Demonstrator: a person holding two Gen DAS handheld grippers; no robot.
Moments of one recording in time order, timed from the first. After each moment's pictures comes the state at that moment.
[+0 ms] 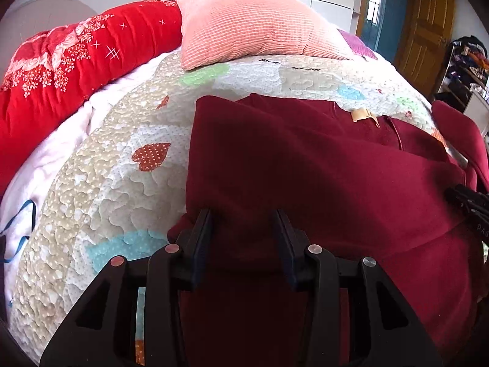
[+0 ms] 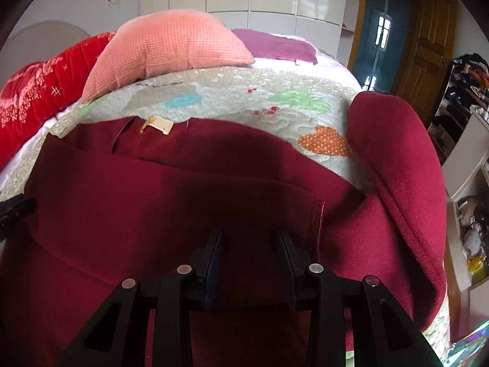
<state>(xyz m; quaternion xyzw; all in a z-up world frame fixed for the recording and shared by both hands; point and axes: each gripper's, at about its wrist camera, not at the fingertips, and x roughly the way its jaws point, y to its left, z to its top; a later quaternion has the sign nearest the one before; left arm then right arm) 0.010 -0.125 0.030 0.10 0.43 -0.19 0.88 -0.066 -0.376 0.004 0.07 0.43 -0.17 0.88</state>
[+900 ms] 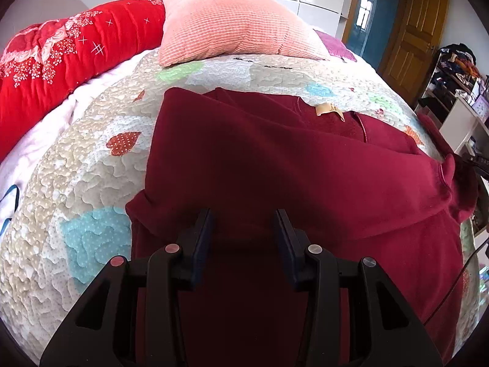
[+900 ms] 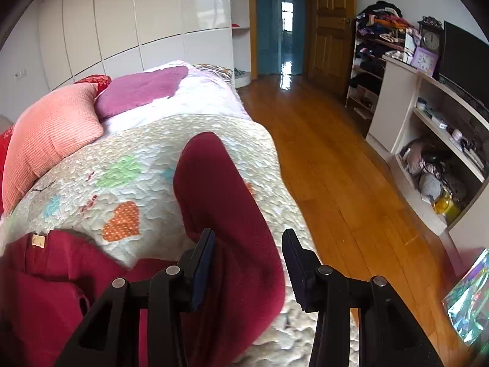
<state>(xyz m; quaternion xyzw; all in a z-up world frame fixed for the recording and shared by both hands) -0.014 -0.139 0.030 0.06 0.43 -0.23 0.87 -0.149 -0.560 0.052 0.16 0.36 -0.37 0.84</state>
